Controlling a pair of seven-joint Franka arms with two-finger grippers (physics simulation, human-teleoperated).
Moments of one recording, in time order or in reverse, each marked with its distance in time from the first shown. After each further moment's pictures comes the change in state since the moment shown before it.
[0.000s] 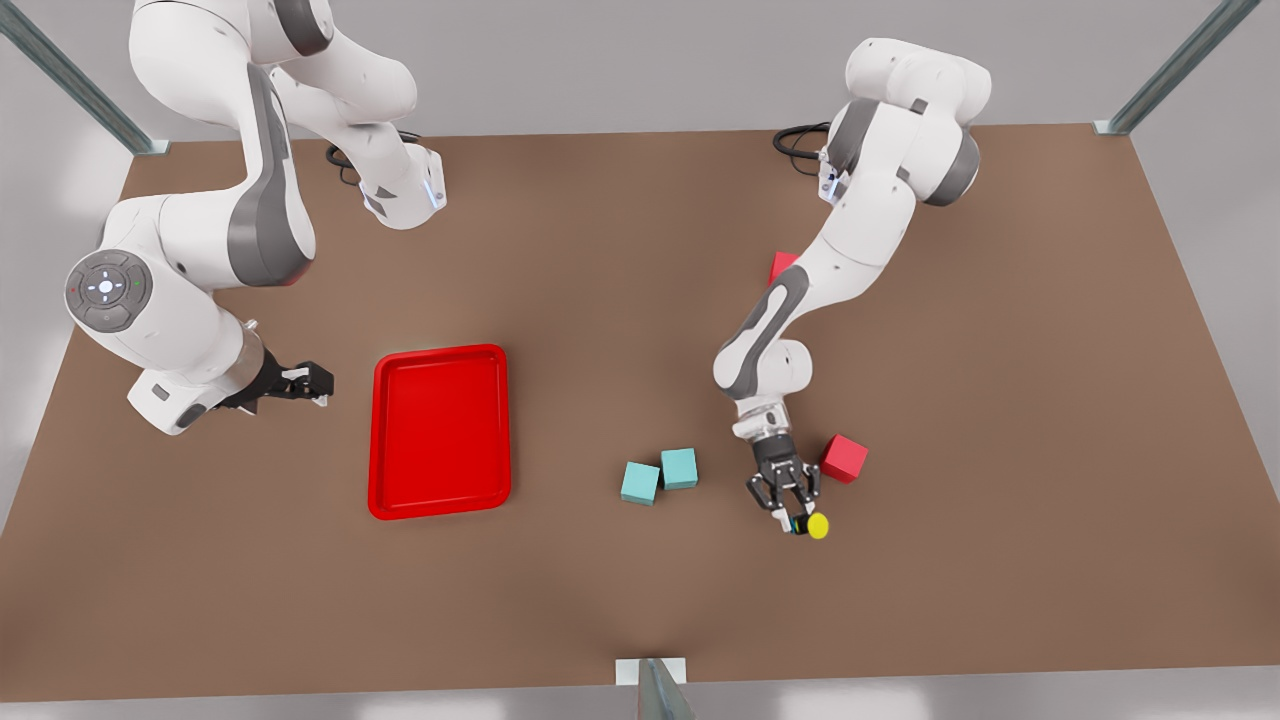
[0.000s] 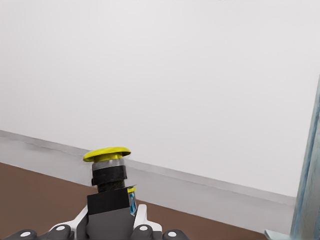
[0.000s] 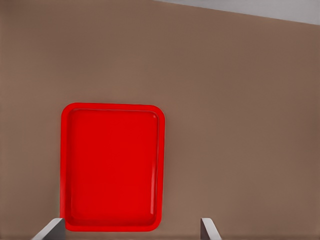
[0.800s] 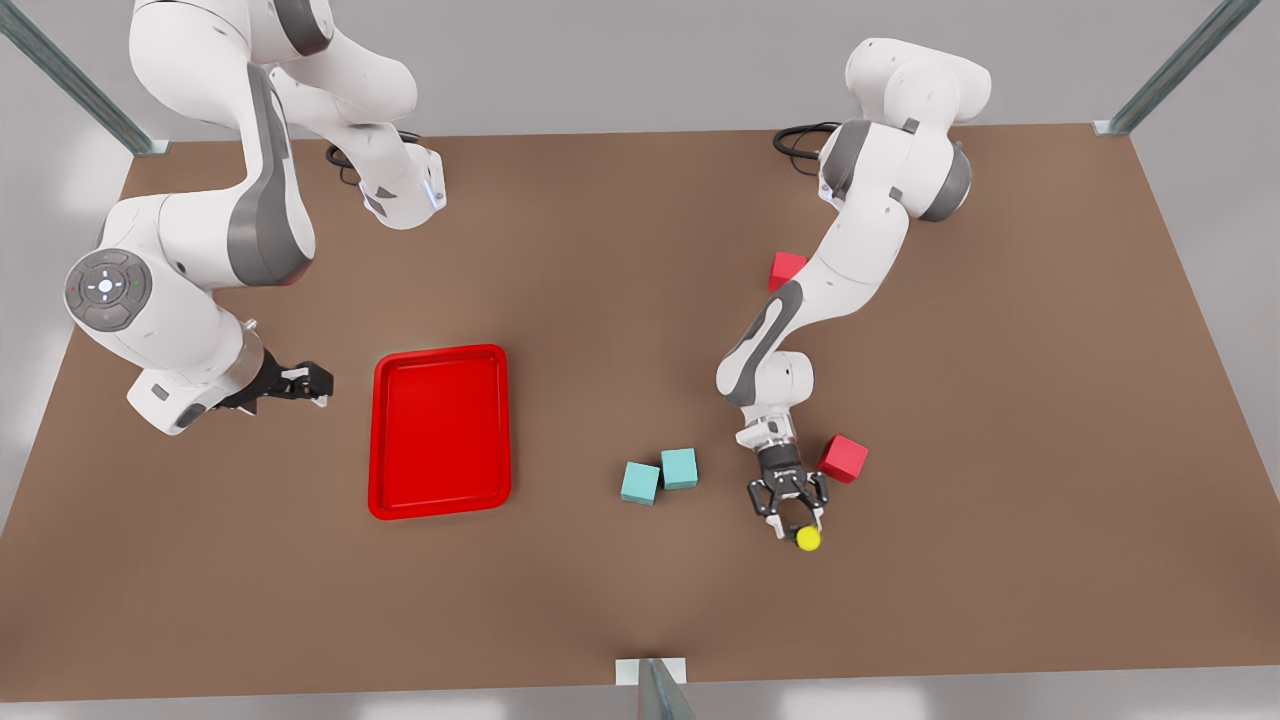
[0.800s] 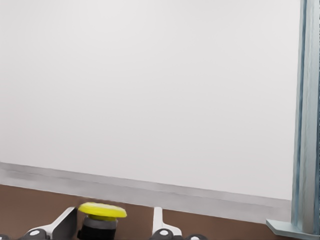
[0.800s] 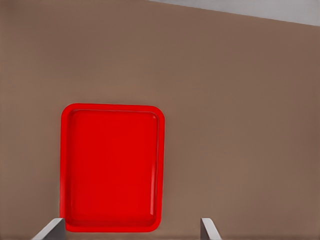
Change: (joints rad) left arm 0.001 0.089 0.023 0.054 0.105 -0.063 0.000; right arm 0.001 0.000 0.000 0.000 -0.001 0.003 0.000
